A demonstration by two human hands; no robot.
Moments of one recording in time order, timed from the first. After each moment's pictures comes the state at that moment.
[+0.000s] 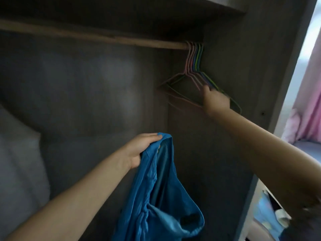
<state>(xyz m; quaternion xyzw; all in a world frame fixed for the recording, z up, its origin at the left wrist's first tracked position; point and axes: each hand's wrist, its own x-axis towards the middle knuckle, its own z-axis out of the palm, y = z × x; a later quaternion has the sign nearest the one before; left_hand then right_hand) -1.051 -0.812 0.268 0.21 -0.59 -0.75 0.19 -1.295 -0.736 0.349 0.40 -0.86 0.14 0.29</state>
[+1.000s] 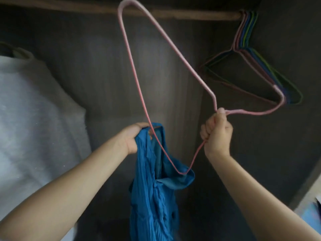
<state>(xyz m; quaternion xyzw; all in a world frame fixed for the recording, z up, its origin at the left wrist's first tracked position) -0.987 -0.863 0.243 0.37 -0.44 -0.77 0.29 -1.162 -0.753 0.229 0.35 -0.32 0.86 -0.21</state>
